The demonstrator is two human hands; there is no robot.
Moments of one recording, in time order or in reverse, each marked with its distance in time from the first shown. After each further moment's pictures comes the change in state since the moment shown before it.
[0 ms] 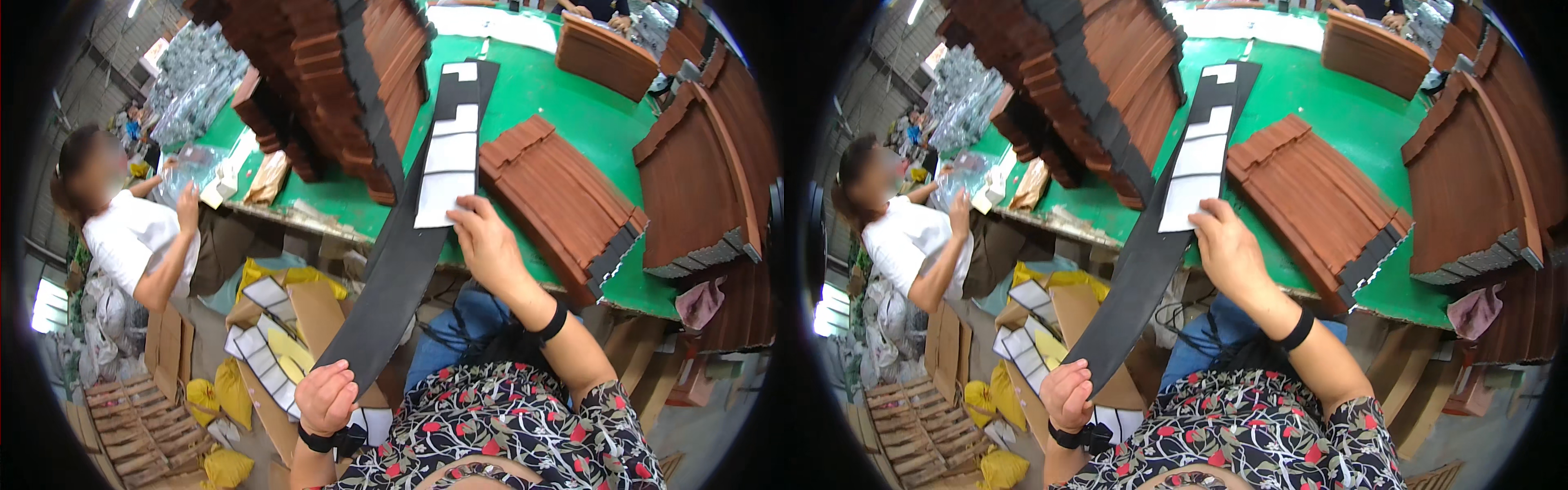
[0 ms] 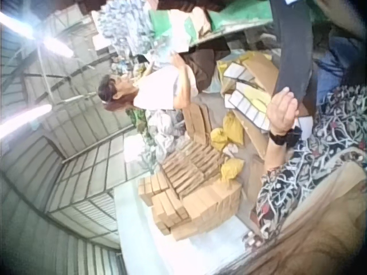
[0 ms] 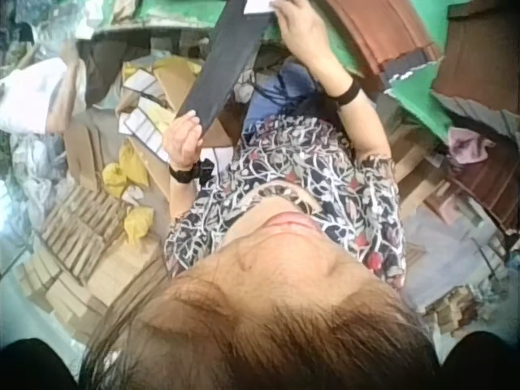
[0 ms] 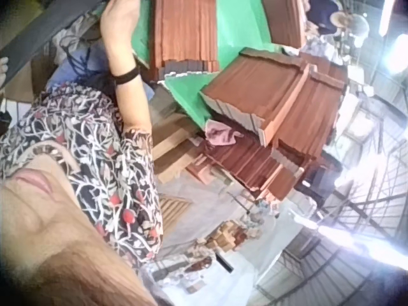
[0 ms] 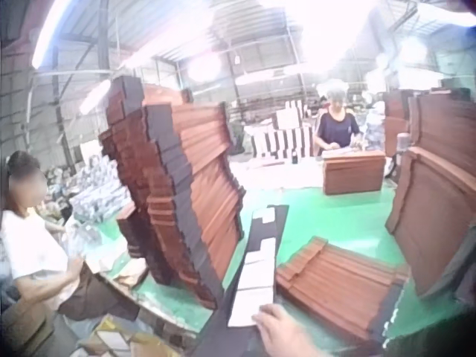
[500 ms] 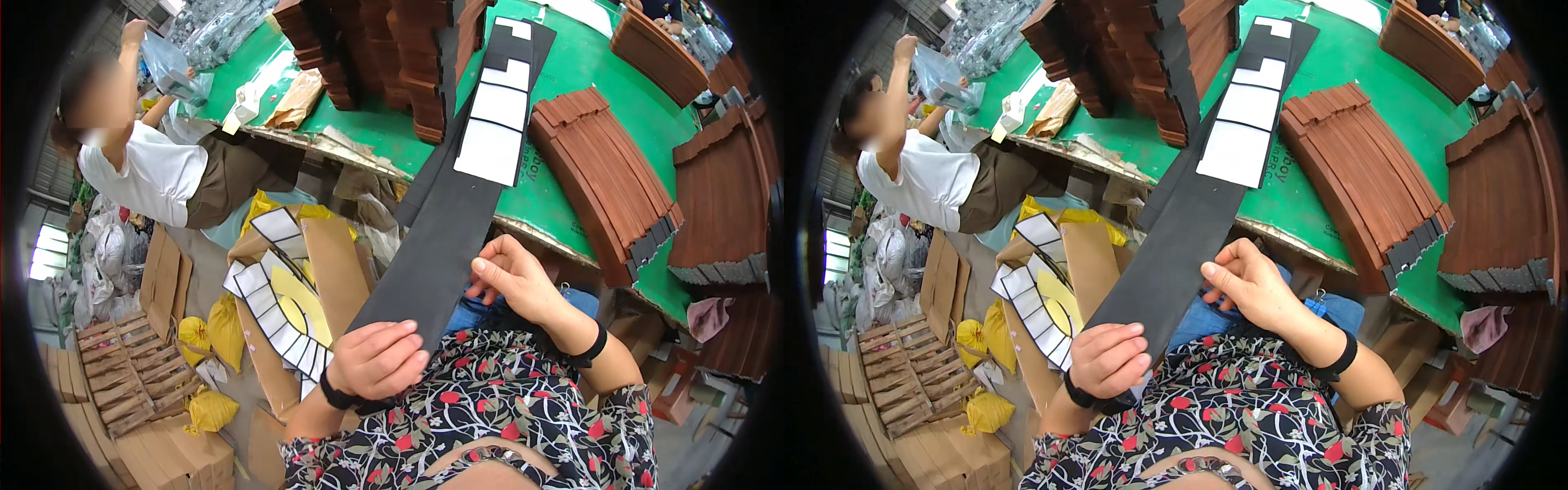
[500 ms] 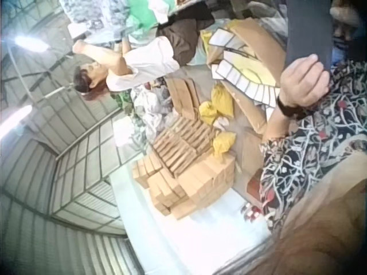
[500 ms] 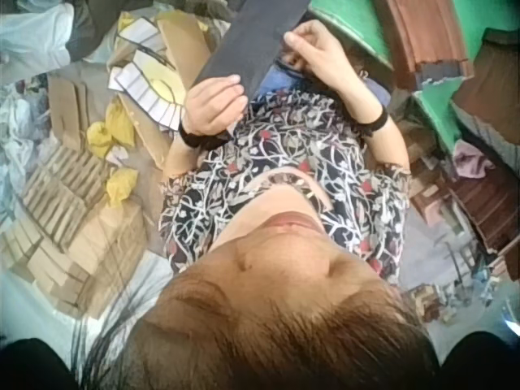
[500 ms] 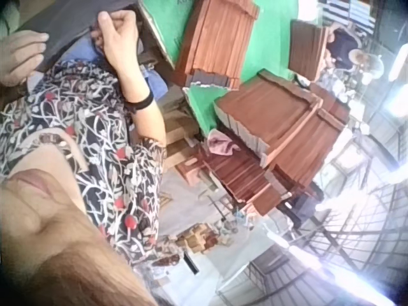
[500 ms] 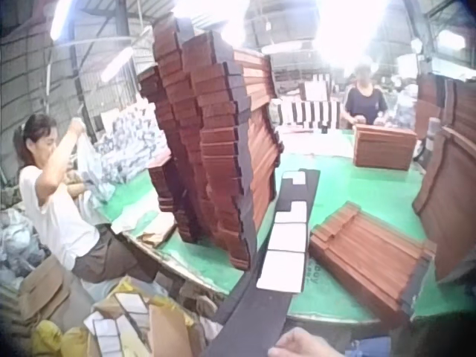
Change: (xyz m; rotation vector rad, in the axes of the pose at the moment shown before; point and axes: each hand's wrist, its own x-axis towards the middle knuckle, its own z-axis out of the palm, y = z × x) left_hand 0.014 0.011 0.019 -0.163 -0.028 0.123; right_hand -0.064 -0.051 -0.021 0.819 -0.593 0.856
